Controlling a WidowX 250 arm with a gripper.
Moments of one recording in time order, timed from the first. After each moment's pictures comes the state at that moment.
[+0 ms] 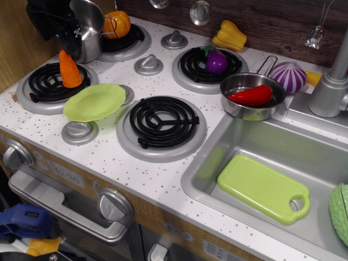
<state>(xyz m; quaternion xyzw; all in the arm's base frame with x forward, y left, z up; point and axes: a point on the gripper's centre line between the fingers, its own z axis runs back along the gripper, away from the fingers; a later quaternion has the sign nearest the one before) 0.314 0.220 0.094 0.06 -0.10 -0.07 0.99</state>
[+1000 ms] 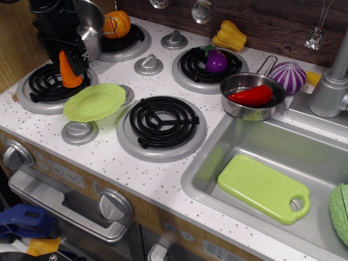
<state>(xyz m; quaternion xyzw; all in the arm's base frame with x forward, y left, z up) 0.318 0.220 0.052 0.02 -0.10 -0.06 0.99</state>
